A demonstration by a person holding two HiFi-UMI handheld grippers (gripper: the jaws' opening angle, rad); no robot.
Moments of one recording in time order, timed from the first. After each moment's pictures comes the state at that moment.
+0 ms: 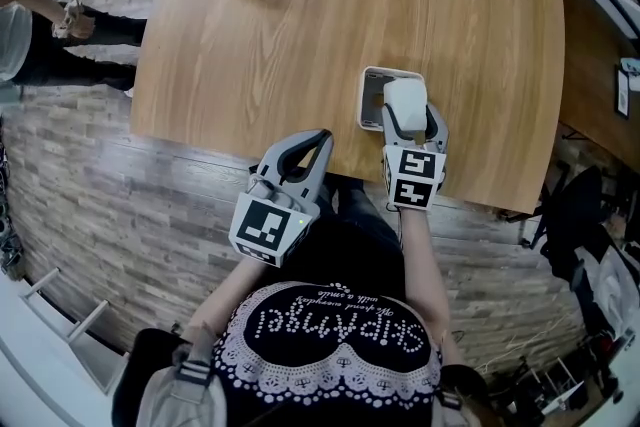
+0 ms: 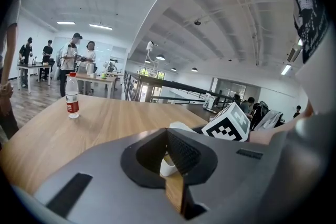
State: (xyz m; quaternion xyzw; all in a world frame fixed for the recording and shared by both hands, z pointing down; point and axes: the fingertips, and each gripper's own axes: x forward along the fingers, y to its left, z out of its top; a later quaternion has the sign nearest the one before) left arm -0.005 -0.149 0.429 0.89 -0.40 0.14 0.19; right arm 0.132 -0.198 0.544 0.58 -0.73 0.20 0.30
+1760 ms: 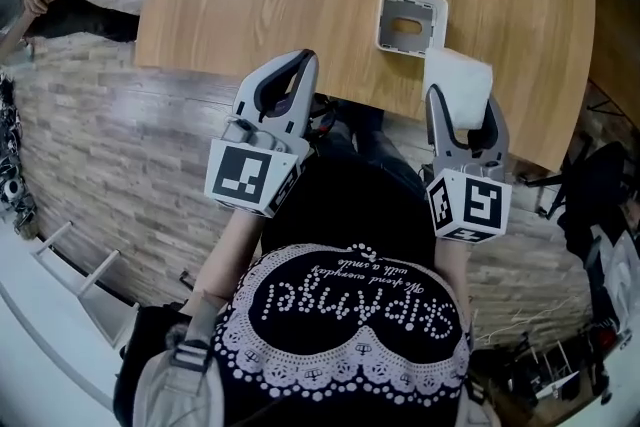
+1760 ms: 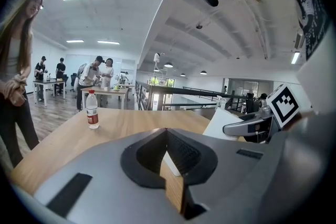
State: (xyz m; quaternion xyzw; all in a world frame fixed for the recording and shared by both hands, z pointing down) left arm -0.045 -0.132 0.400 0.86 -0.48 0.12 0.15; right arm 0.149 -0.105 0.432 0.59 -0.77 0.19 0.16
